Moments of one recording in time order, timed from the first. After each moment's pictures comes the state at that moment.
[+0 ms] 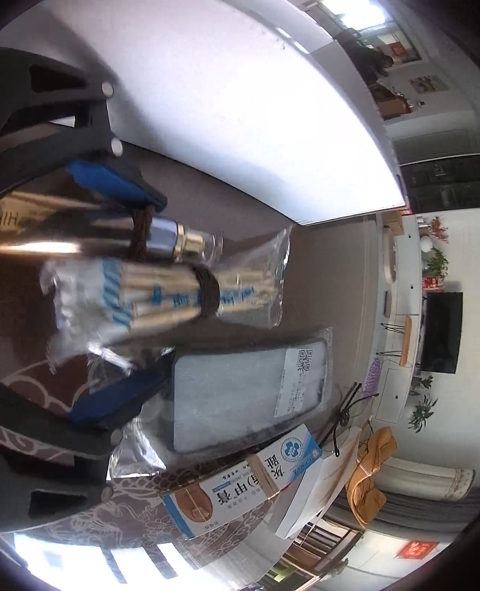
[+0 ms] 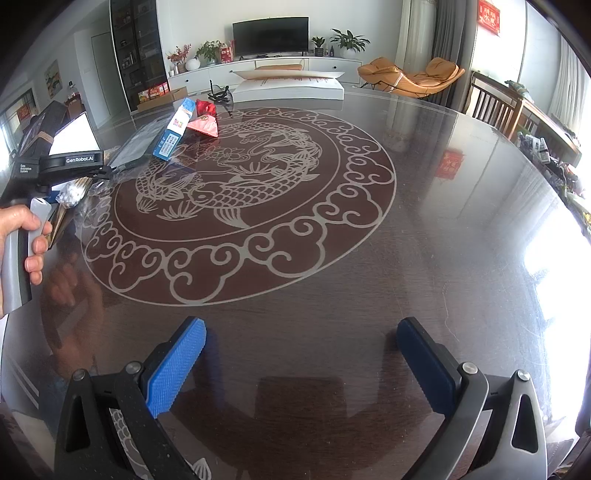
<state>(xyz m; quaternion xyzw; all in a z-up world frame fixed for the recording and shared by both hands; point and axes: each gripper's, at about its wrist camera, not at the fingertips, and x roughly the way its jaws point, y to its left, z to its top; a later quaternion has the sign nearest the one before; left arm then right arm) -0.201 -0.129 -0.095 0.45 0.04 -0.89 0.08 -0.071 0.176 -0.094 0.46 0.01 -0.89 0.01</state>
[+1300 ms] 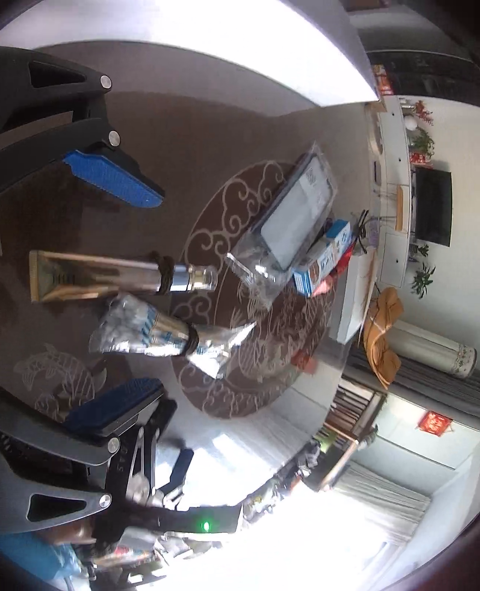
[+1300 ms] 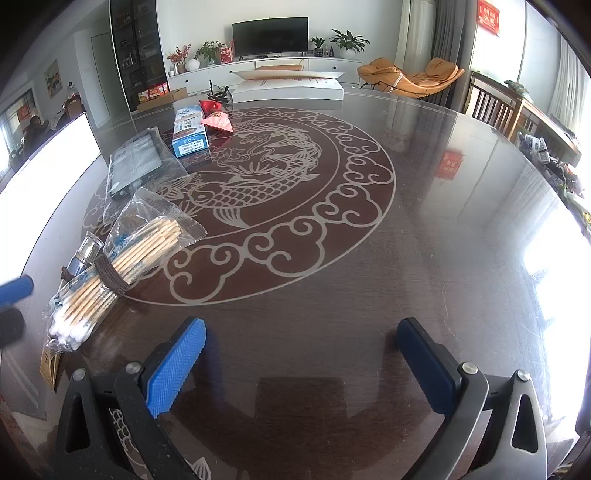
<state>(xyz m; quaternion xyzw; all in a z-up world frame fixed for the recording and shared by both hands) -0.045 -0.050 -0.057 0.44 0.04 -0.88 -0.16 -0.072 0.175 -0.094 0.46 0.01 -0.89 0.01</state>
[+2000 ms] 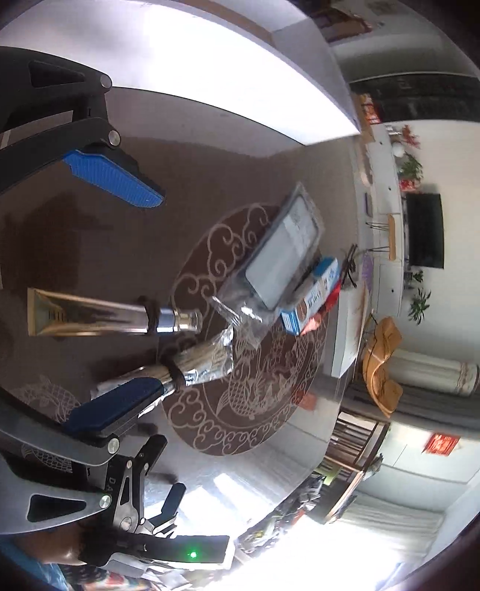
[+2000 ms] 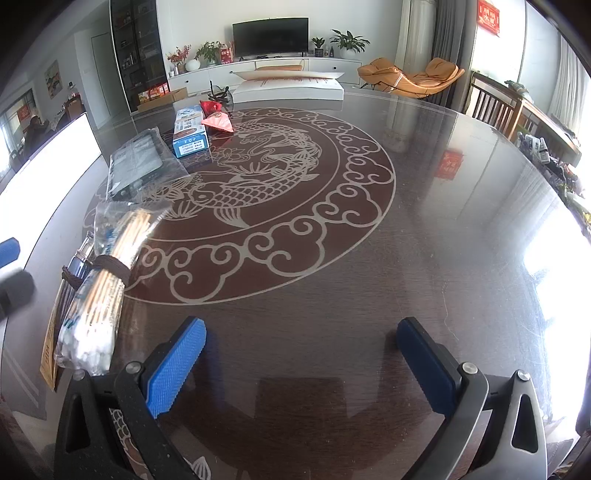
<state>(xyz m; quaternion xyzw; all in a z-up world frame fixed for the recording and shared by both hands) -0.045 -0.073 -0.038 0.44 0.03 -0.89 -0.11 -0.072 0.174 -0.095 0.46 0.01 -0.89 0.01</state>
